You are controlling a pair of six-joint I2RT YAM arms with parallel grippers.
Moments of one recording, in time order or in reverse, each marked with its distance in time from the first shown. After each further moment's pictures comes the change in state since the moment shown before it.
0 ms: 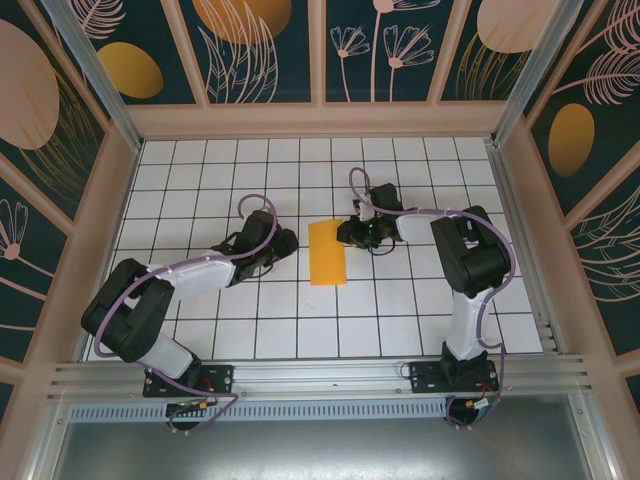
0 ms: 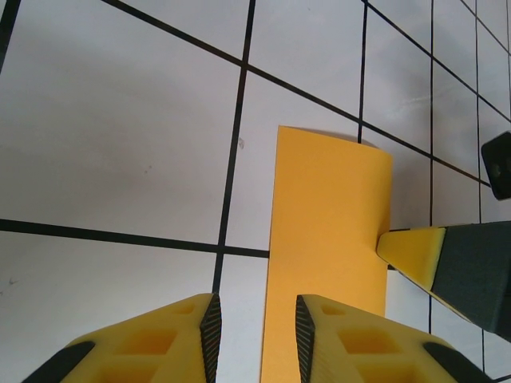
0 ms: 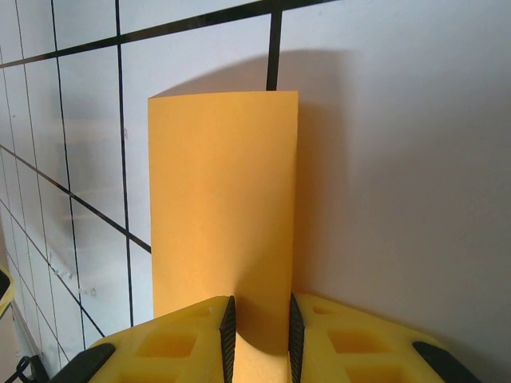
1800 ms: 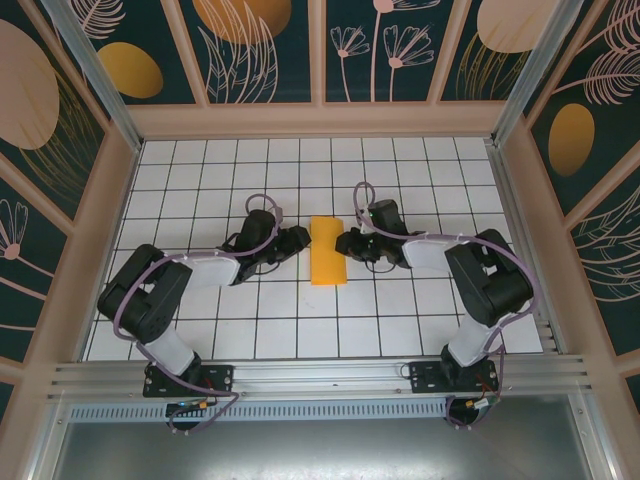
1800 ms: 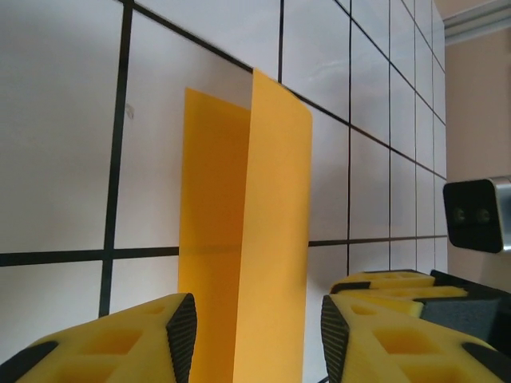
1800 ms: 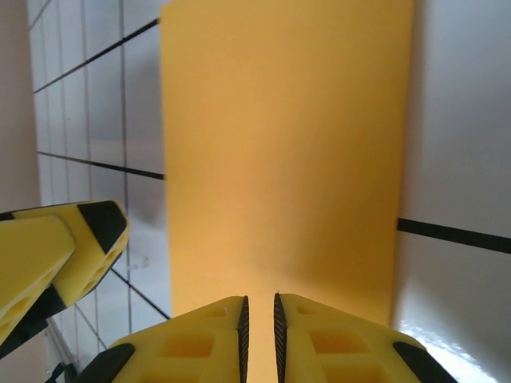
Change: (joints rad) left arm 0.043 0.133 -0.028 0.281 0.278 -0.071; right arm 0.092 -0.224 -0.262 0.216 0.106 0.210
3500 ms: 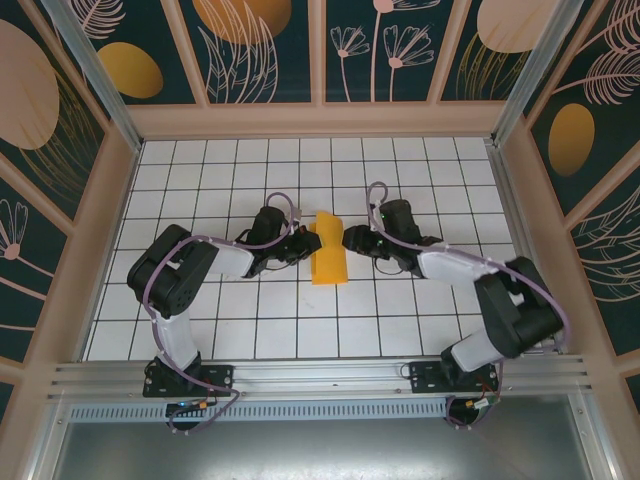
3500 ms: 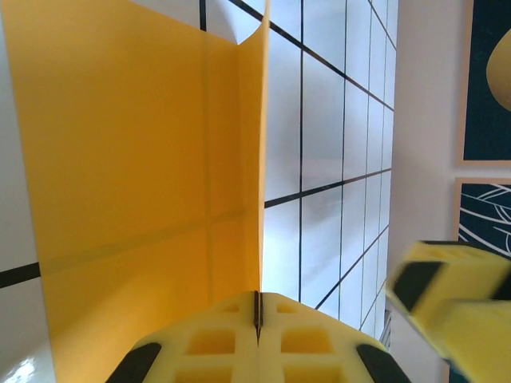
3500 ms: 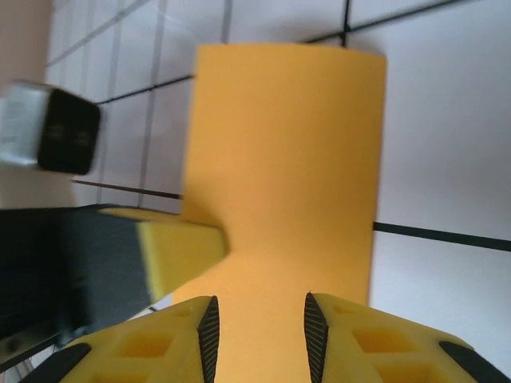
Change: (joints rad) left arm 0.000 0.200 0.092 0.149 0.266 -0.043; right arm 0.001 -0.264 -0.094 -0.028 0.132 -0.077
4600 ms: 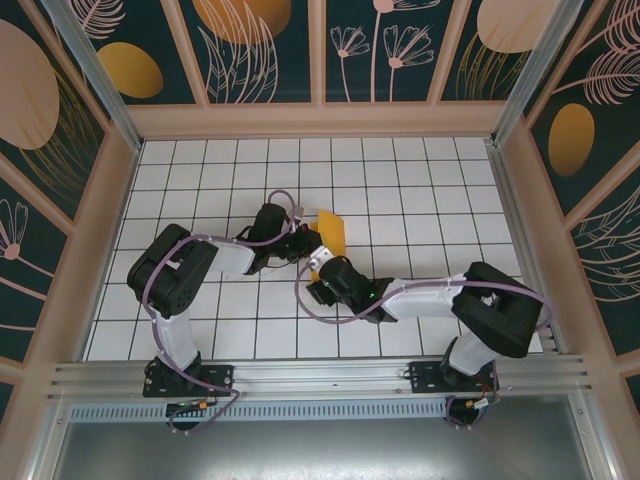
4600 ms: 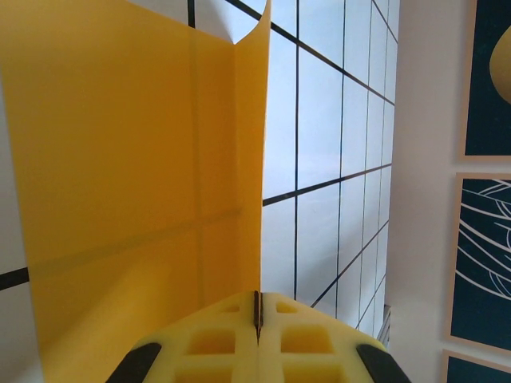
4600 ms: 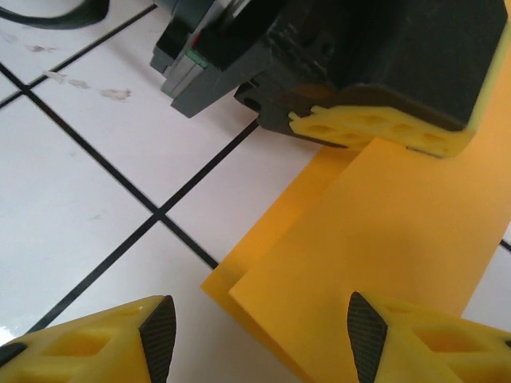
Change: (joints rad) left arm 0.000 0.000 0.034 -0.054 0.014 0.011; right arm 0.565 0.114 -0.047 0.081 0.694 -0.547
